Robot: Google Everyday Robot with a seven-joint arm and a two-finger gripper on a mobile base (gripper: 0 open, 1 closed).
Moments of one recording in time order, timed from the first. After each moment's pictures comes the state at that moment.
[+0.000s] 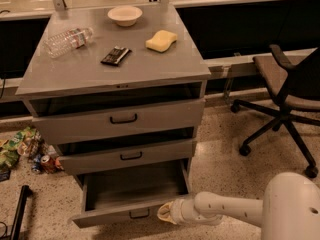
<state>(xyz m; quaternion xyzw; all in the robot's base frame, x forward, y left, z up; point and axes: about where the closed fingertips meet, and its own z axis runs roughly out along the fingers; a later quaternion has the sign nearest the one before) 0.483 -0.010 0.212 -0.64 0.66 0.21 0.34</state>
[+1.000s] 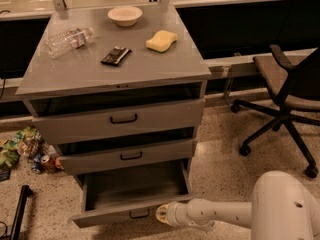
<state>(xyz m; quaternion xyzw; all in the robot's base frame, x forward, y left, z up) 0.498 -0.001 0.177 -0.67 0.64 0.12 0.35</state>
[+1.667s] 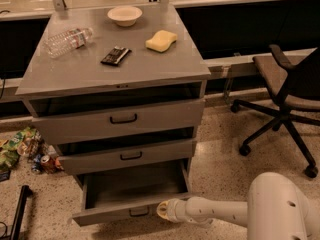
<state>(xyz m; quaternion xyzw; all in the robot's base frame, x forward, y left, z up) 0.521 -0.004 0.163 -0.67 0.64 0.10 0.36</state>
